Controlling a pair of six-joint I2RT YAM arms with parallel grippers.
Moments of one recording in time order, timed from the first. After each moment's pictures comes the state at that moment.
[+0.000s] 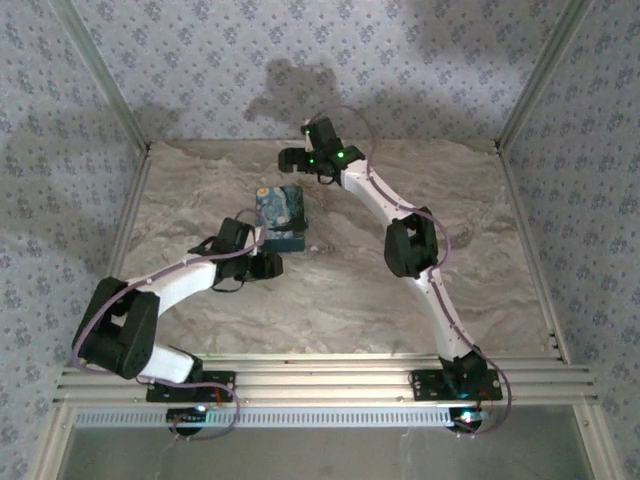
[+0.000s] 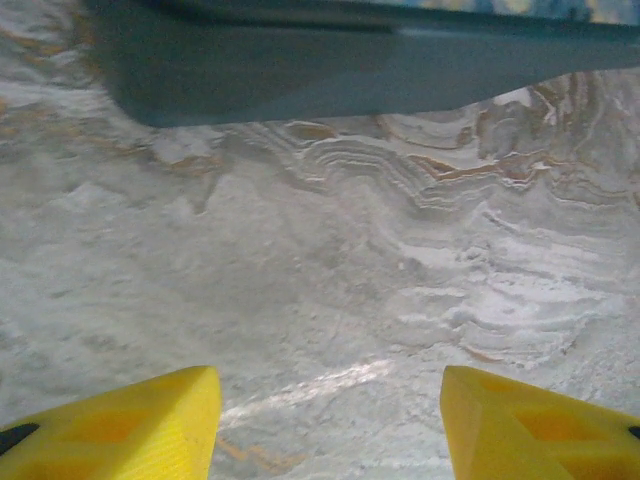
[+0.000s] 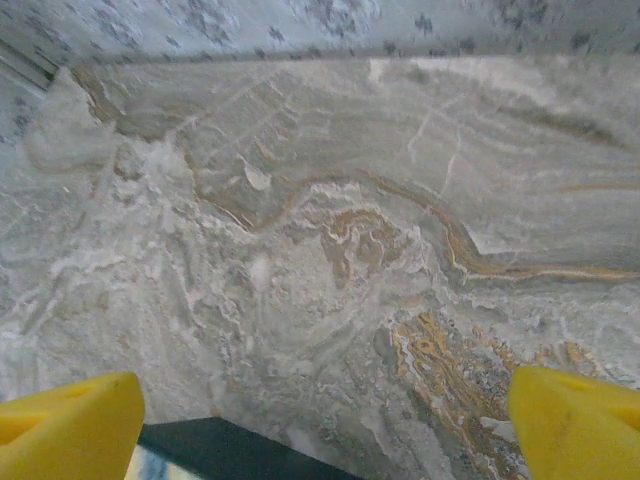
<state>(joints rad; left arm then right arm) -0.42 1.43 0.69 -0.27 0.29 -0.49 0.54 2.57 2.49 -0.59 -0.12 0.40</state>
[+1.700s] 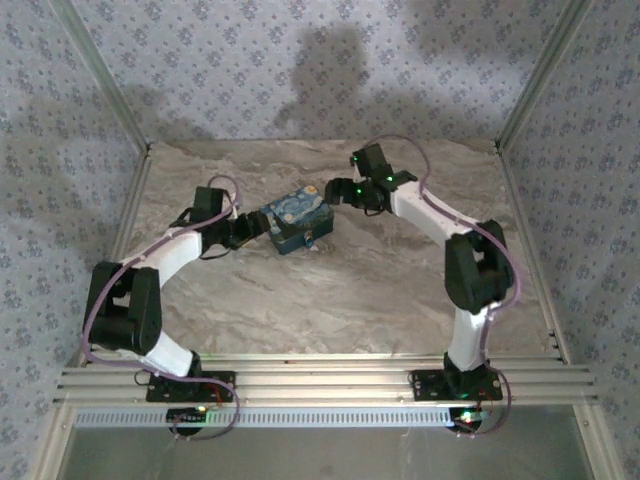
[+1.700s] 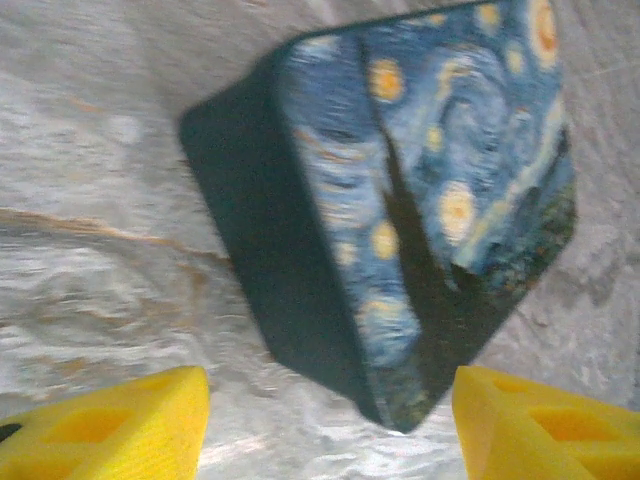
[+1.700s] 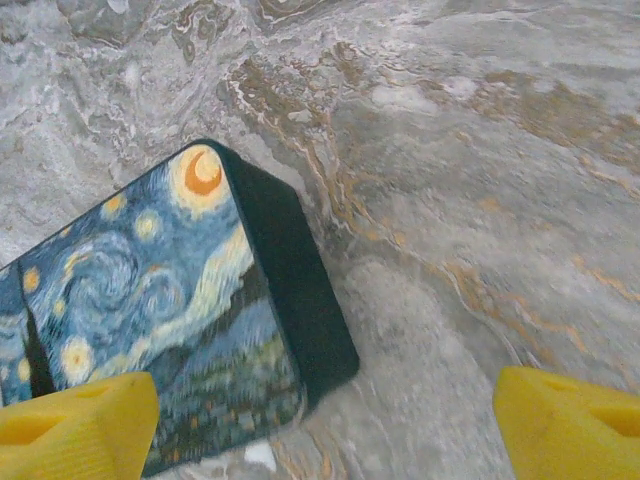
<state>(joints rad) -0.22 1.54 0.91 -0.22 0.48 -0.63 0.46 1.94 1.57 -0.50 -0.14 0.46</state>
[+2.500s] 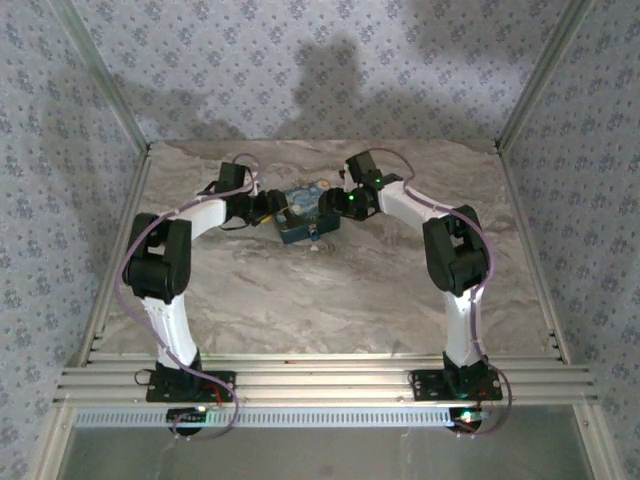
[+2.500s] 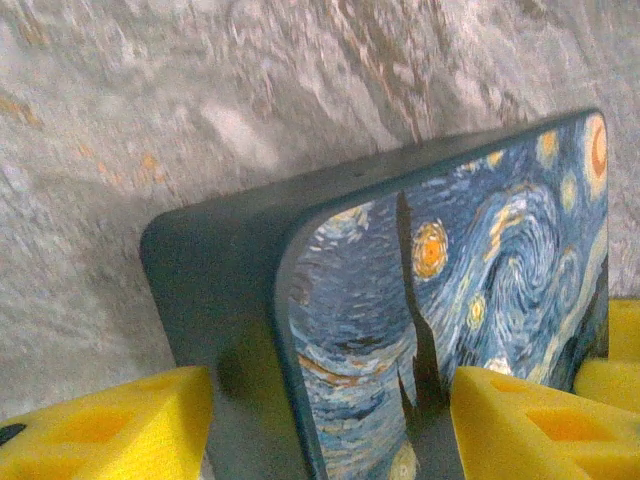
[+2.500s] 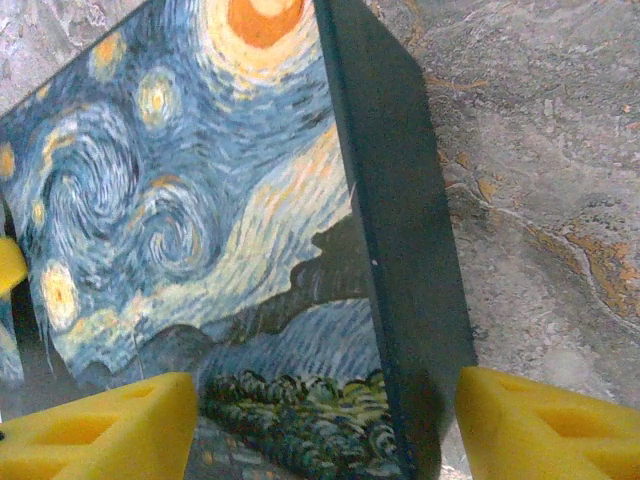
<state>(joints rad) -0.23 1.95 1.28 -0.21 0.51 -0.62 0.45 2.09 1.59 -0.47 -0.34 0.49</state>
